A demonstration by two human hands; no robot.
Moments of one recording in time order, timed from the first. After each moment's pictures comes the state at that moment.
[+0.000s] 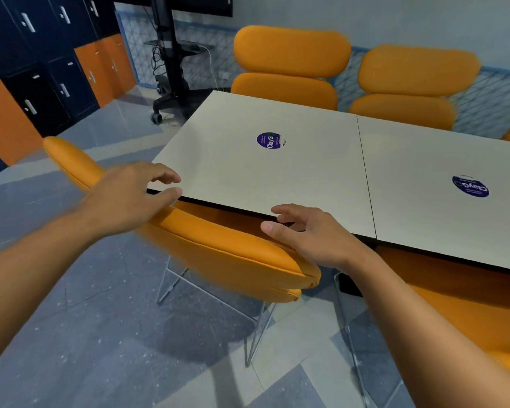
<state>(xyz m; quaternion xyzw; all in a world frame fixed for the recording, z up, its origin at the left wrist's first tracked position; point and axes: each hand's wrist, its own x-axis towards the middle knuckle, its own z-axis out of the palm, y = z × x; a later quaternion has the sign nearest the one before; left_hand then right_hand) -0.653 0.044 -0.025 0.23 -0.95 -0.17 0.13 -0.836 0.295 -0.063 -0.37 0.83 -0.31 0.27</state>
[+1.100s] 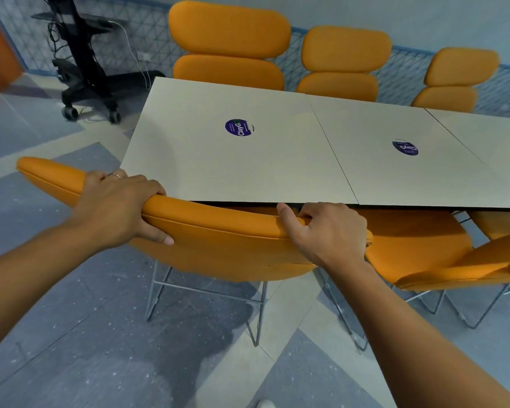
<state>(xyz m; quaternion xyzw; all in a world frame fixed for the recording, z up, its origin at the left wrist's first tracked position) -0.635 -0.107 -0.068 0.07 -1.00 0.01 -0.01 -0.732 0.208 -0.075 -0.19 0.97 -0.08 -0.14</state>
